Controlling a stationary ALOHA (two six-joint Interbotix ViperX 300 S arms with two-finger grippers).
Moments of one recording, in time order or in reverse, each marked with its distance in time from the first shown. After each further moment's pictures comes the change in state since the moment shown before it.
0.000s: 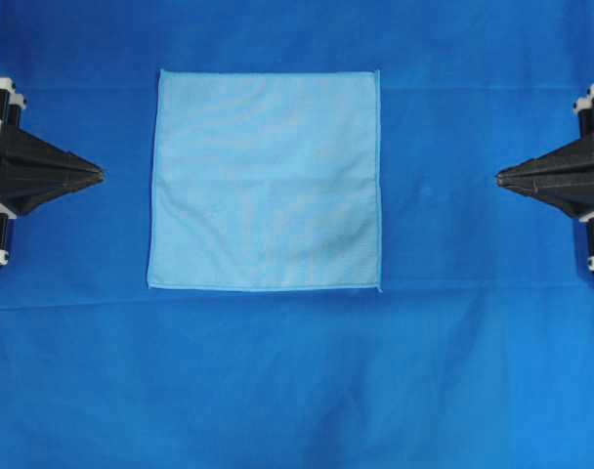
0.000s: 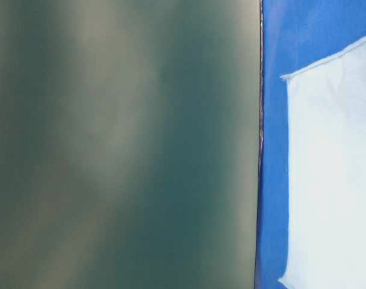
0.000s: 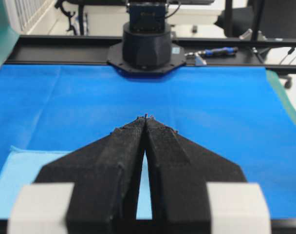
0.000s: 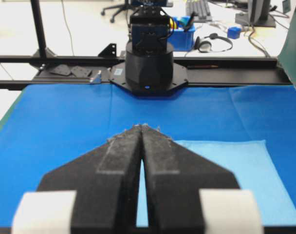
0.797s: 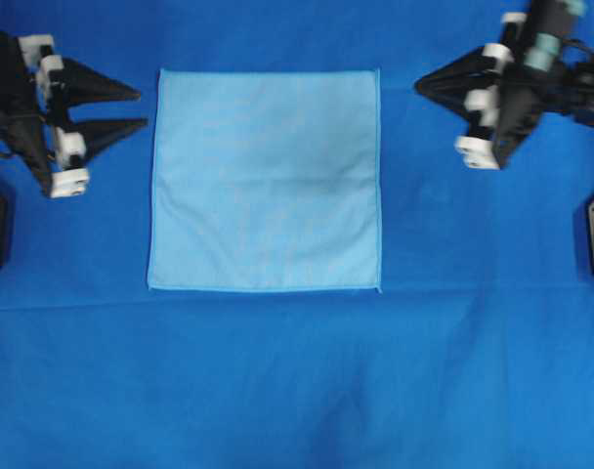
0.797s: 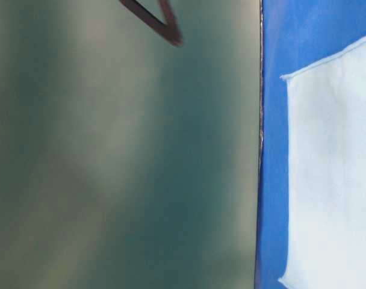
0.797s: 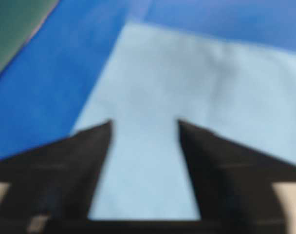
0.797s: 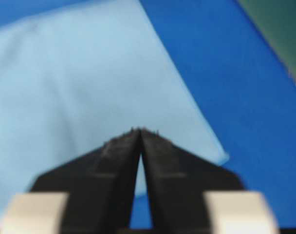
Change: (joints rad) left arm 0.353 0.328 -0.020 -0.015 0.072 0.078; right arm -0.417 0.558 -0.262 0.000 0.273 0.020
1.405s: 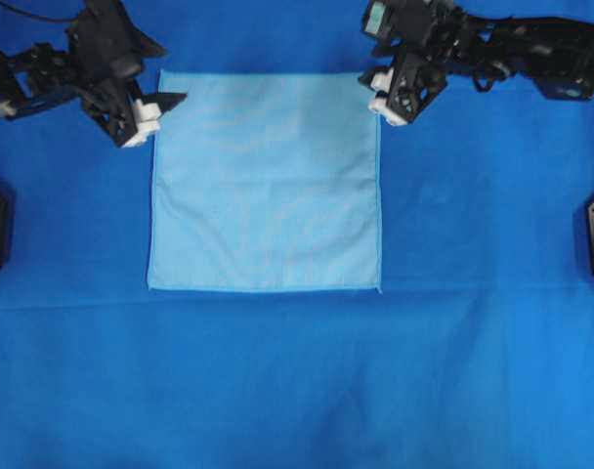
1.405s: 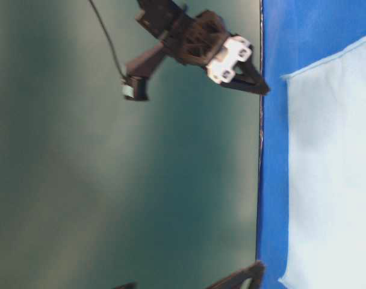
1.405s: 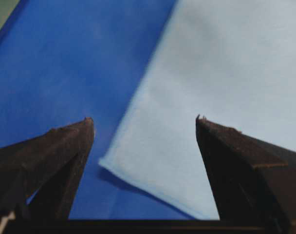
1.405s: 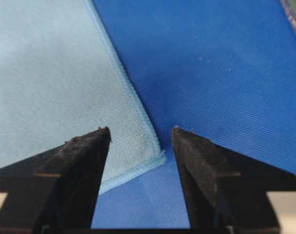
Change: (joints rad) left arm 0.225 0.528 -0.147 0.002 -0.080 0.140; right arm -0.118 0.520 -0.285 -0.129 0.091 -0.003
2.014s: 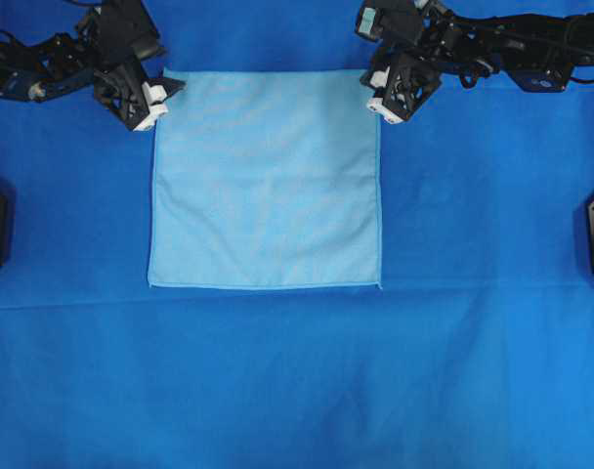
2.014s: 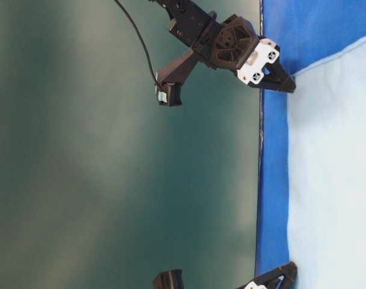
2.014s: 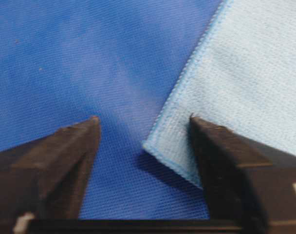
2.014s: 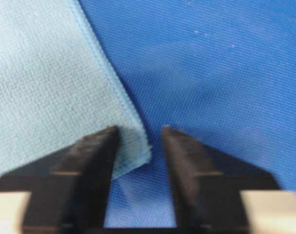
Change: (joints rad) left arm 0.103 0.202 -0.044 -0.002 -0.031 0.032; right arm -0.043 0.101 -0.014 -0.018 -0.021 -0.002
